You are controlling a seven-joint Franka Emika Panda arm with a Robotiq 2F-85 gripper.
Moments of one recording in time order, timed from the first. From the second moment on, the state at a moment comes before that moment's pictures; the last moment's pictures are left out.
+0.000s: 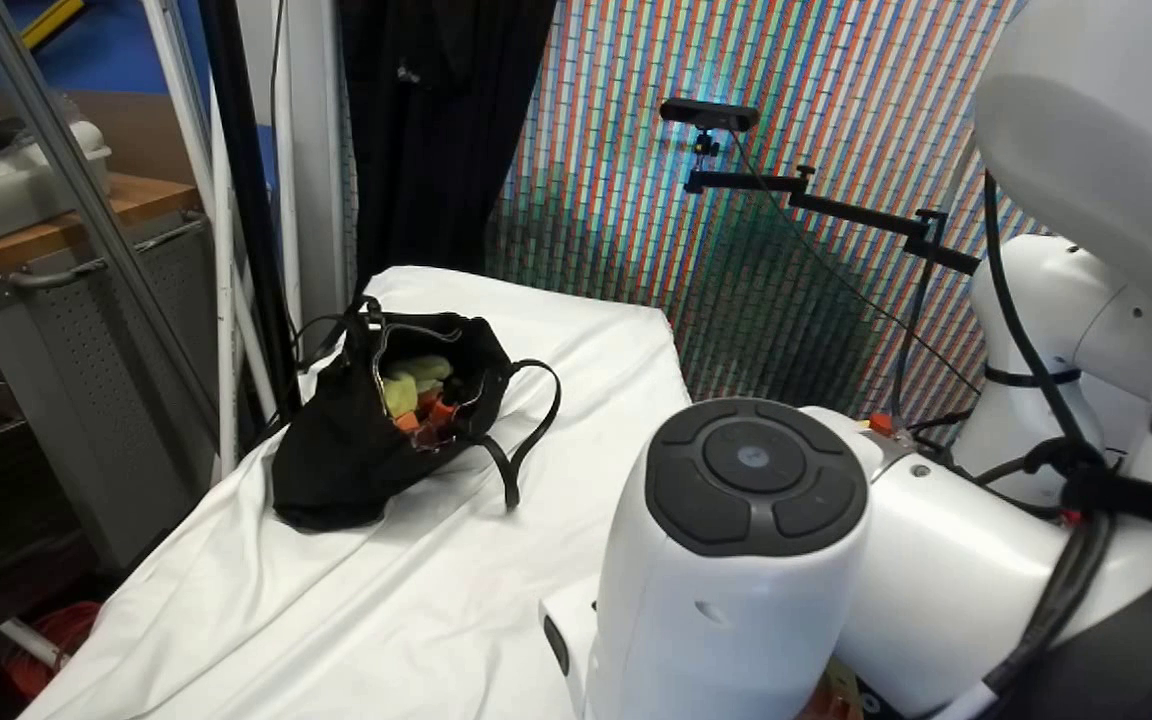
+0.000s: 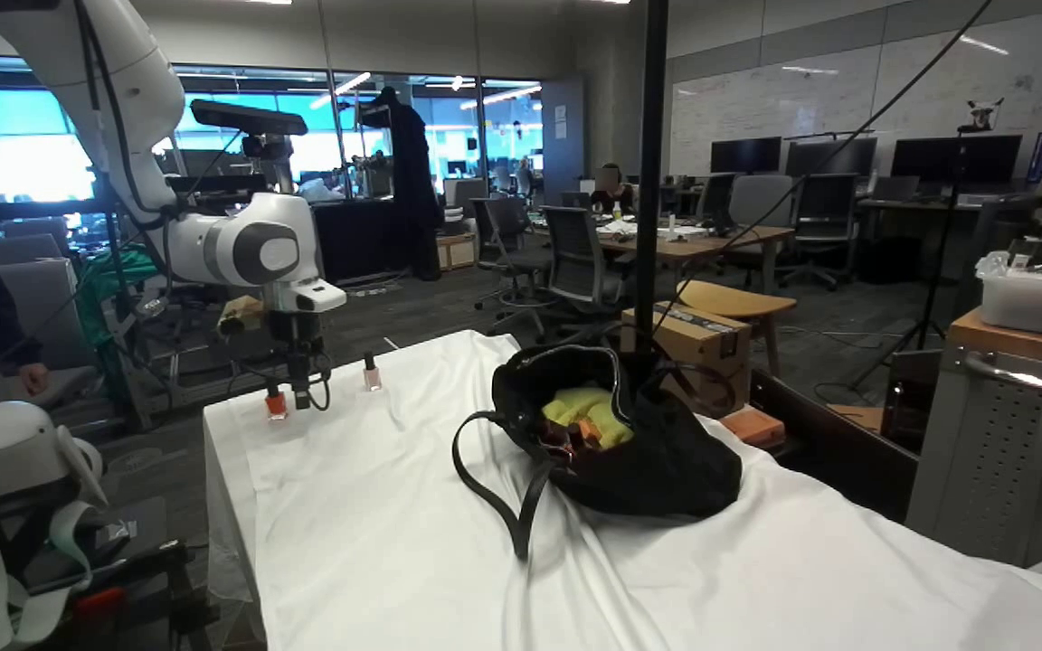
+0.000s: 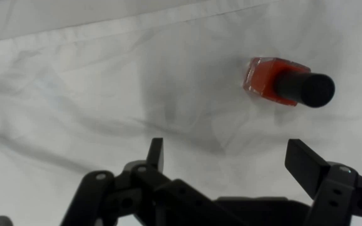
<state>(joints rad) 0.55 0.41 0.18 -2.18 -0.05 2.56 0.89</state>
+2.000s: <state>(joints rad) 0.66 0.47 0.17 -2.12 -0.06 2.58 1.00</state>
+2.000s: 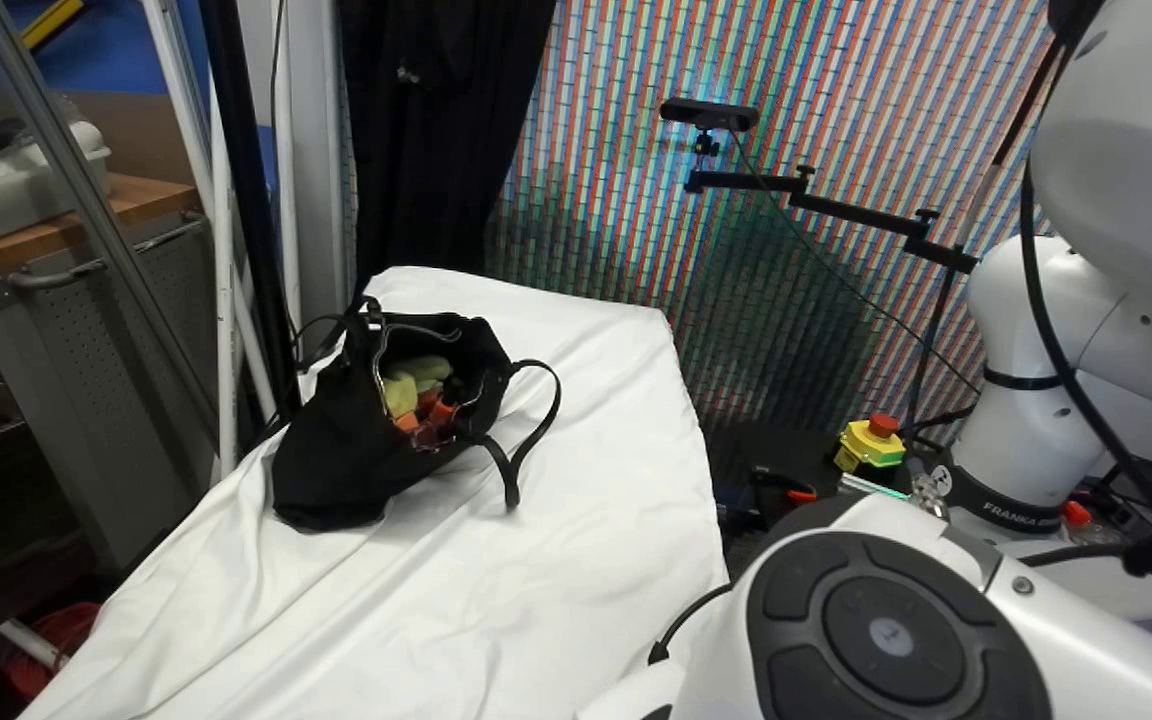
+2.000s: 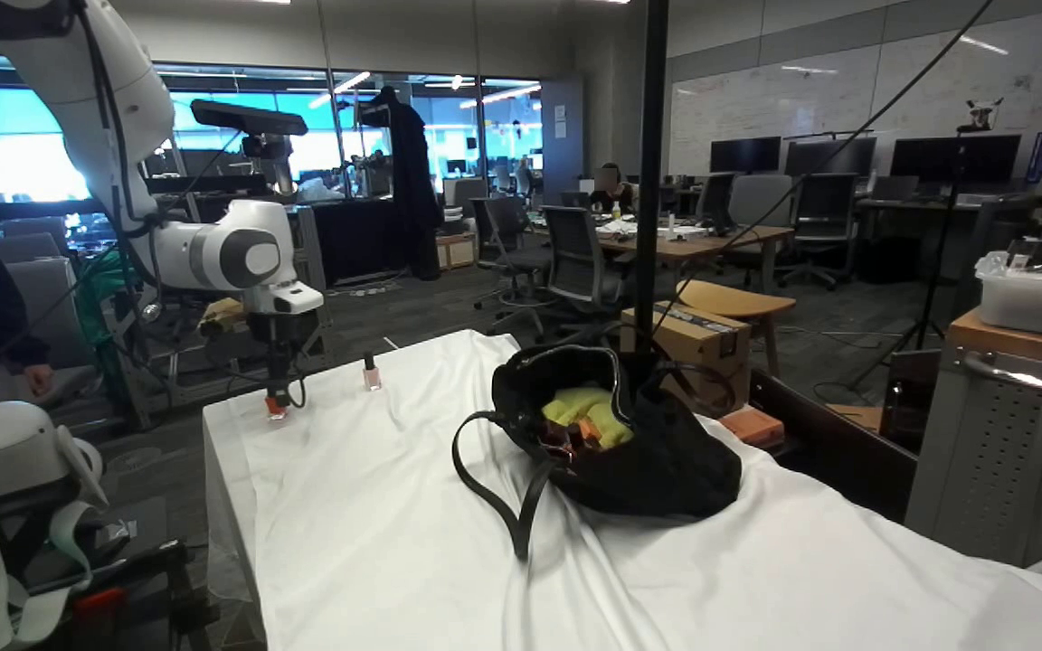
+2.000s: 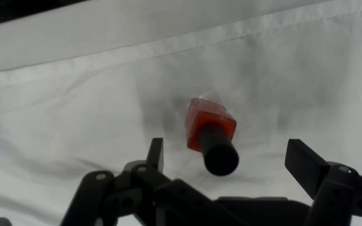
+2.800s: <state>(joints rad) 0.68 0.47 0.17 -2.12 -0.06 2.58 1.02</state>
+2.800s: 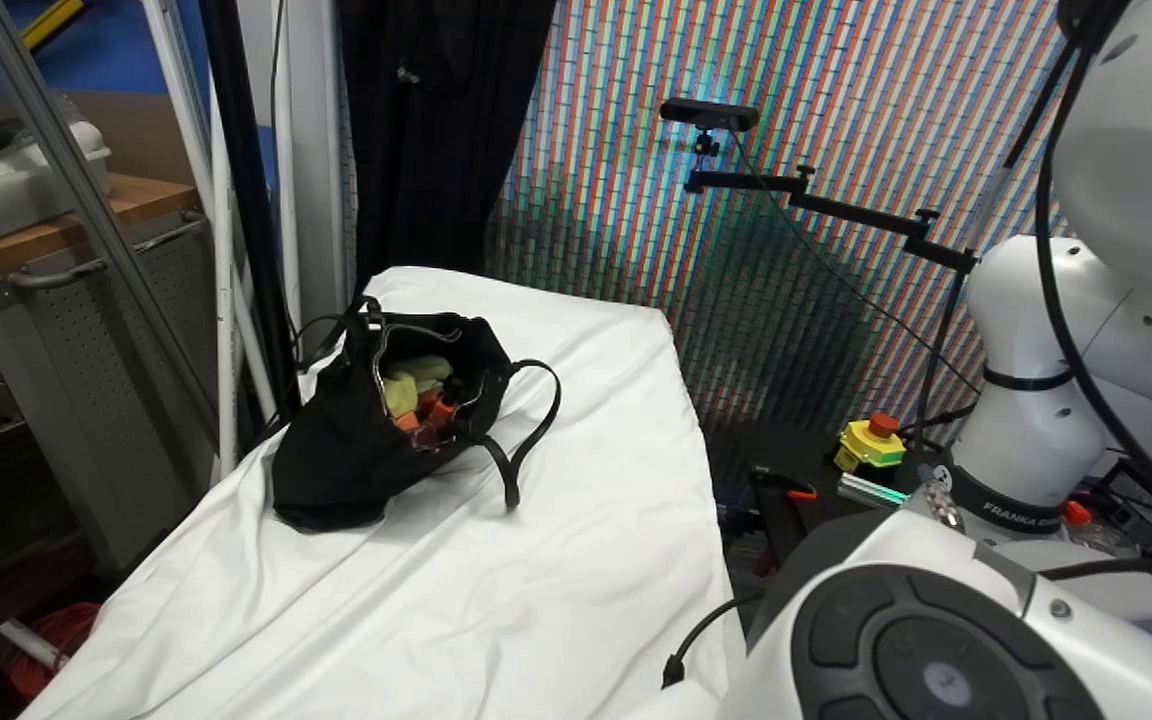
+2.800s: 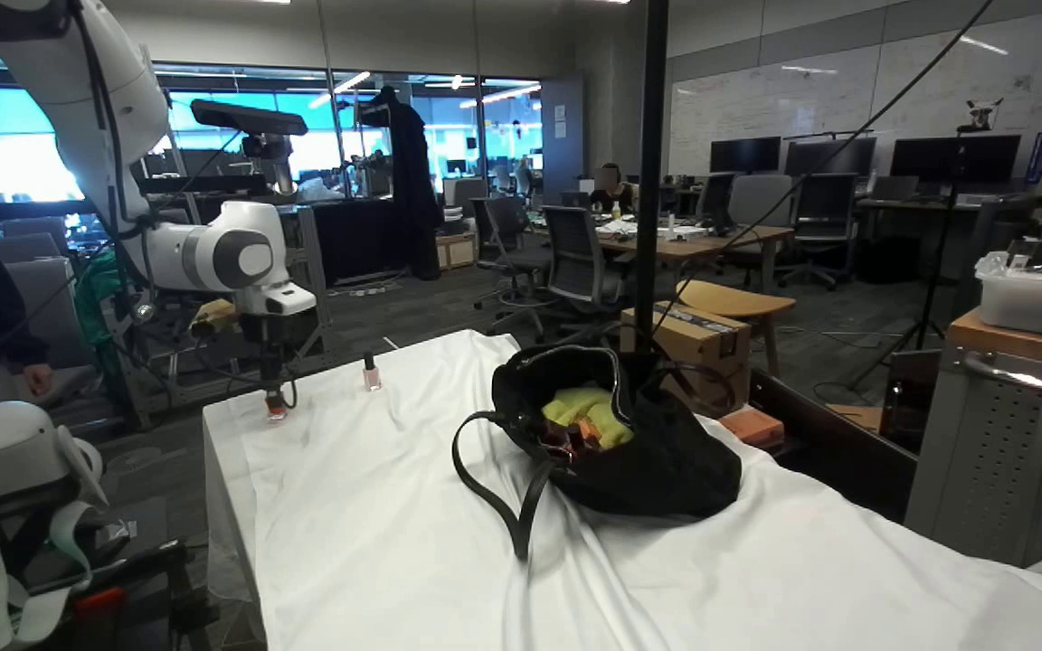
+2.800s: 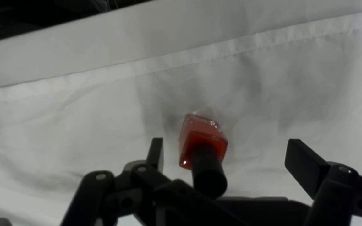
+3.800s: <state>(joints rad) 0.68 0.47 0.17 -2.14 -0.06 2.58 1.03</state>
